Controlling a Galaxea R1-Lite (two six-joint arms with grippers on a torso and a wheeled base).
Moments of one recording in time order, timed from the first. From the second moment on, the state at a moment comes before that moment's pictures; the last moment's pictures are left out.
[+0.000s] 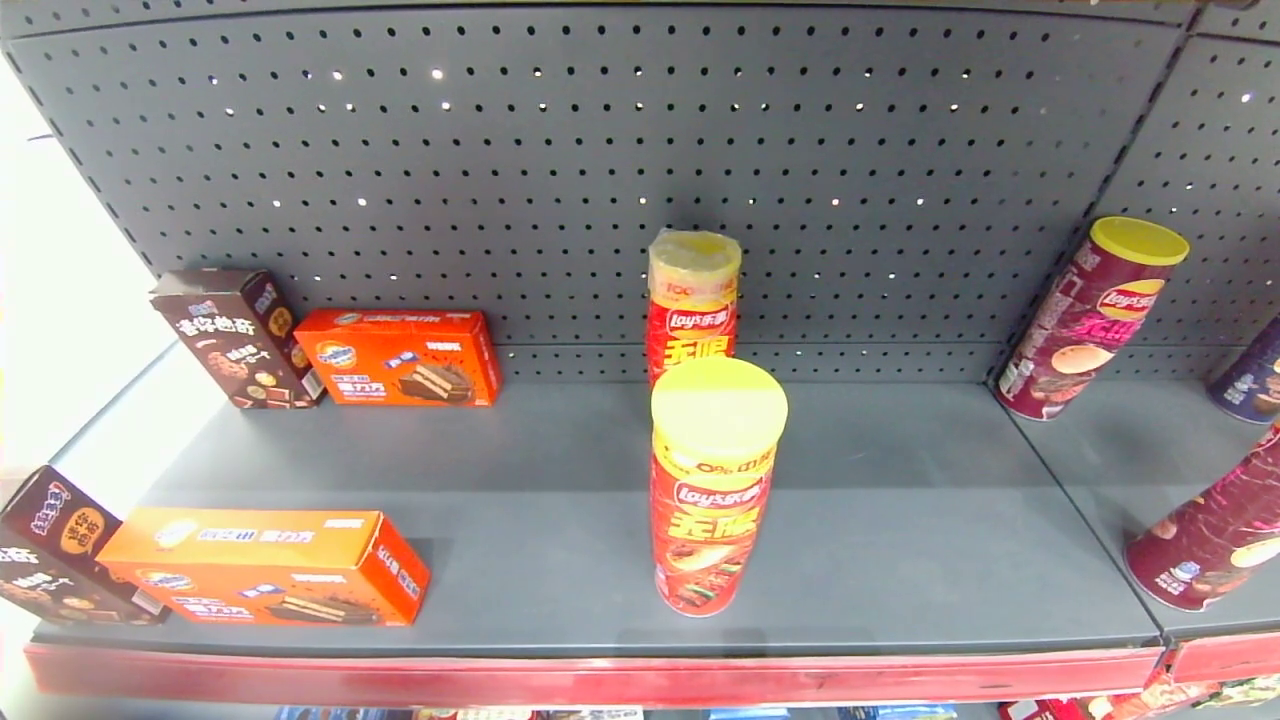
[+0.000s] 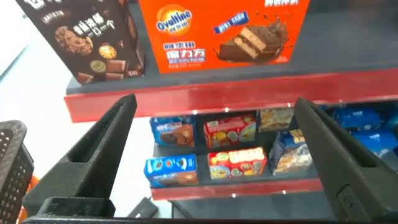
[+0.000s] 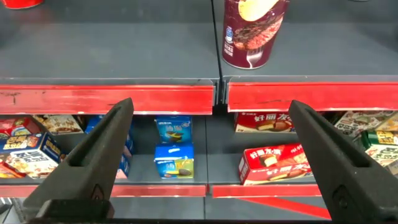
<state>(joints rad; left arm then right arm) 0.00 0.00 -0.02 0.00 -0.02 0.06 0.00 0.00 0.00 0.00 0.00 0.00</state>
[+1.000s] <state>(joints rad) 0.00 0.00 0.00 0.00 -0.08 0.06 0.00 0.00 0.00 0.00 0.00 0.00</state>
